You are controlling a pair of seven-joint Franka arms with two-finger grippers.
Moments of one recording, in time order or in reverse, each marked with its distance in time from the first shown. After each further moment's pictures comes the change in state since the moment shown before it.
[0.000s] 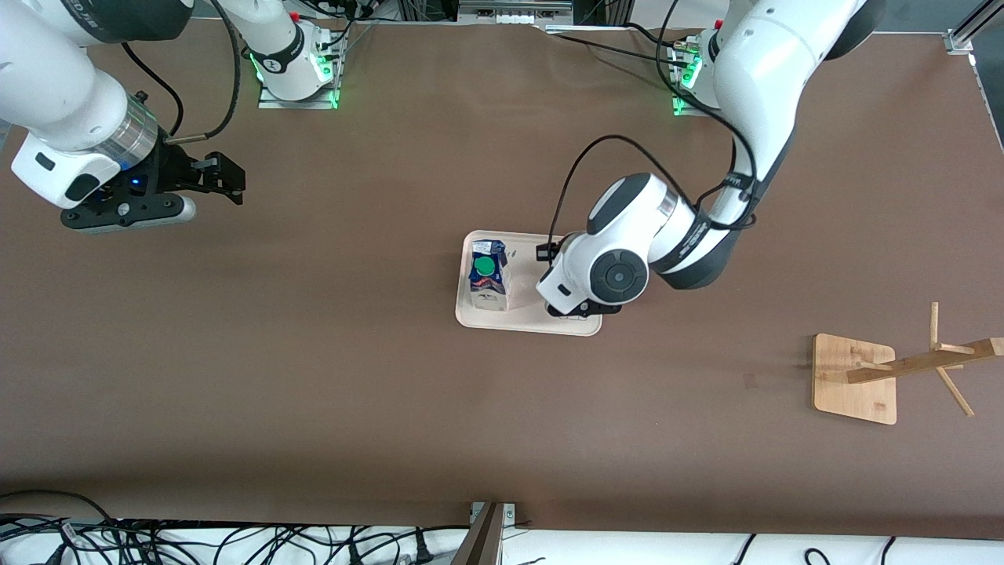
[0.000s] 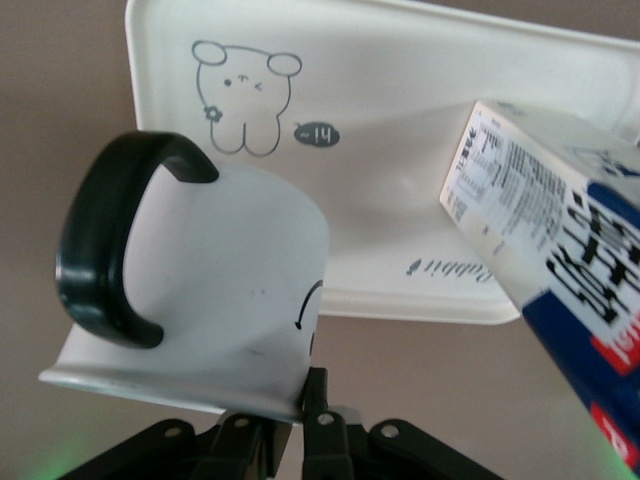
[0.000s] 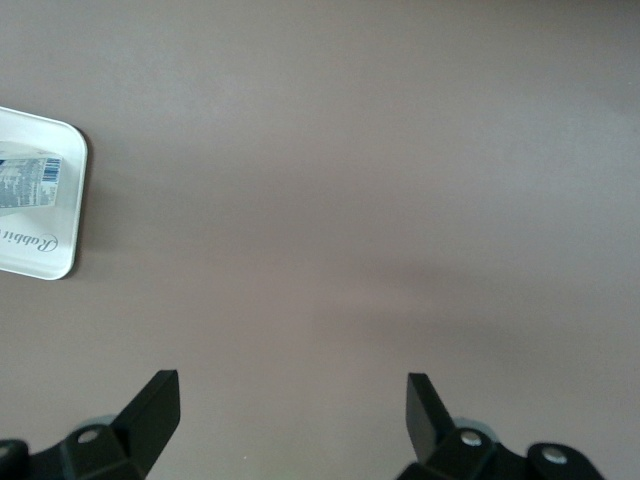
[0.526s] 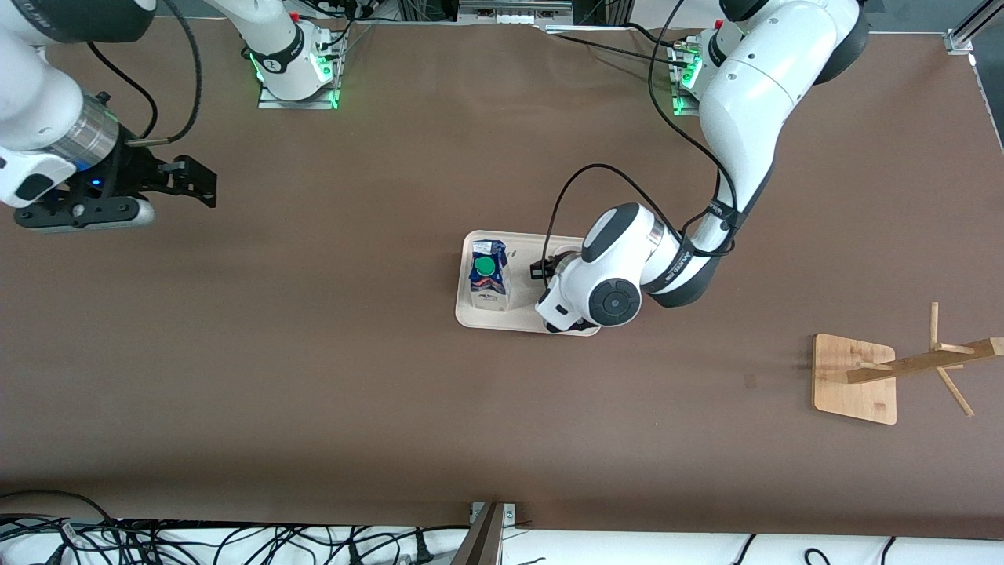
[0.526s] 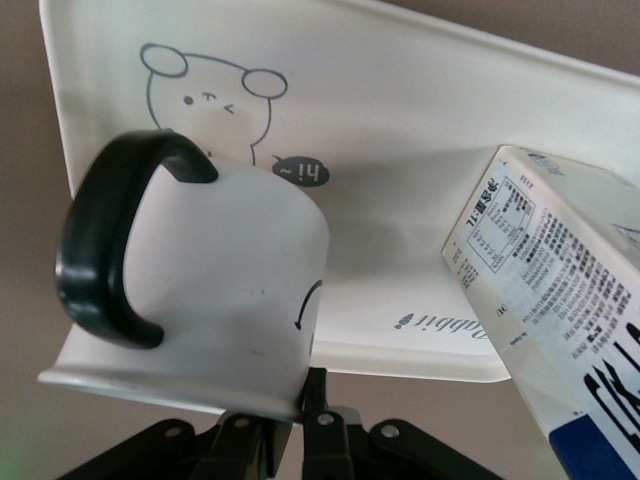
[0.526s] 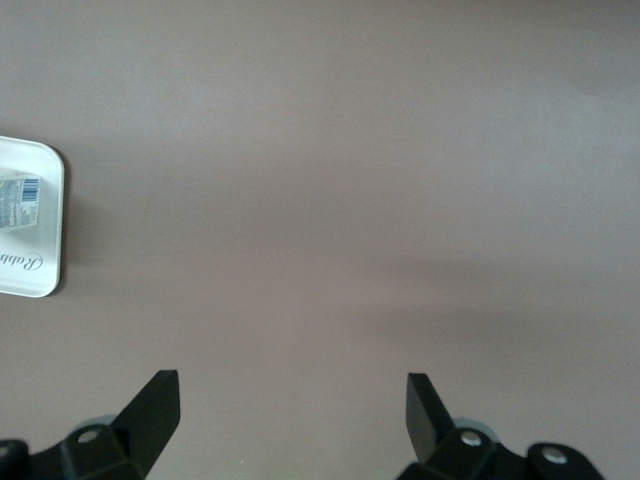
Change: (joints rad) left arm -0.008 0.082 0.002 0.009 -0.027 0.072 -0.049; right arm -0.003 -0.009 -0.074 -0.002 0.008 -0.004 0.000
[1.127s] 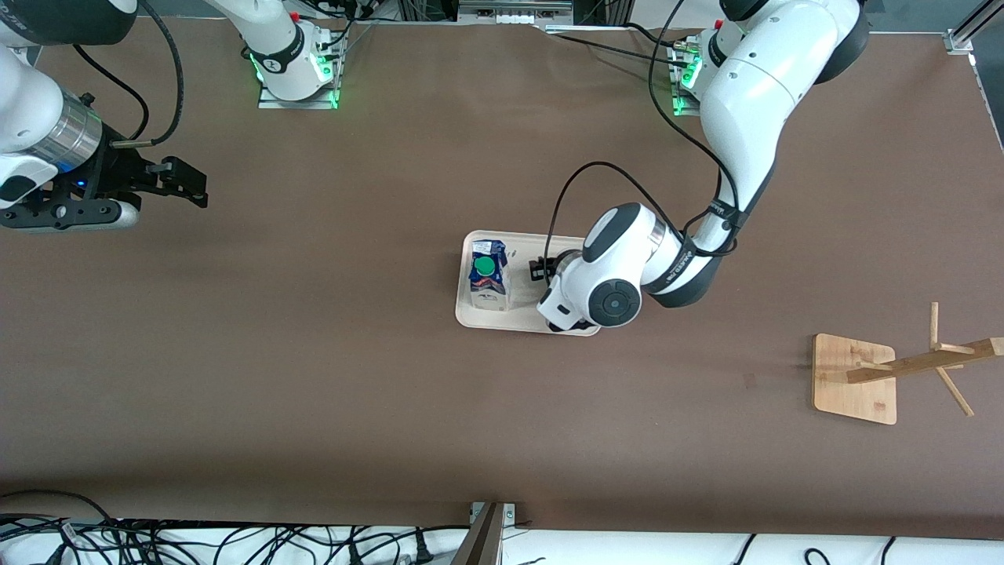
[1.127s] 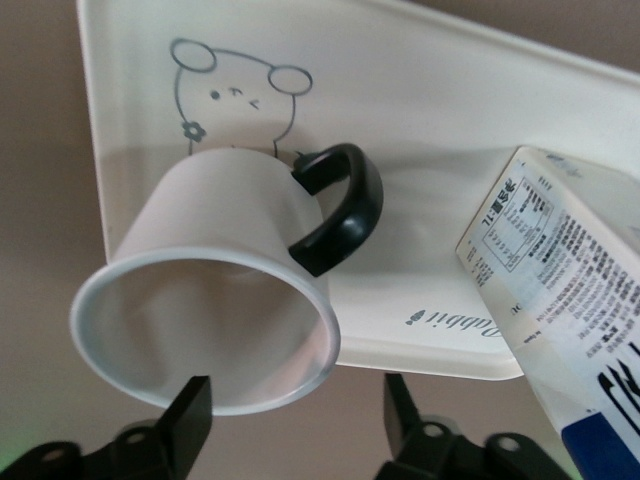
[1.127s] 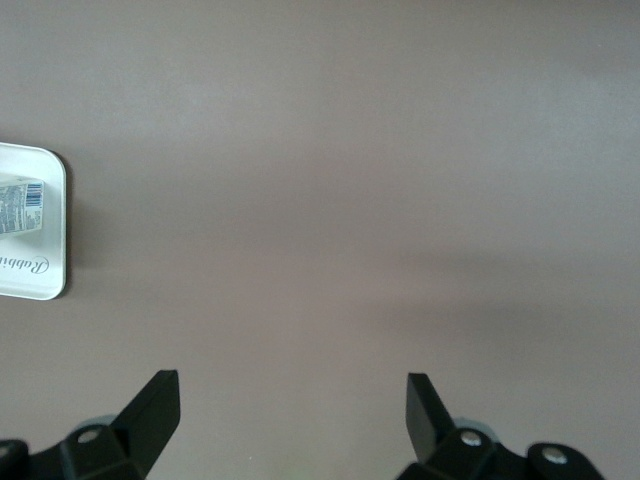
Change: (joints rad) left arm 0.017 -0.011 0.004 0.014 0.004 -0.035 -0.010; right arm 0.000 -0.001 -0.020 -0.002 0.024 -0.004 0.000
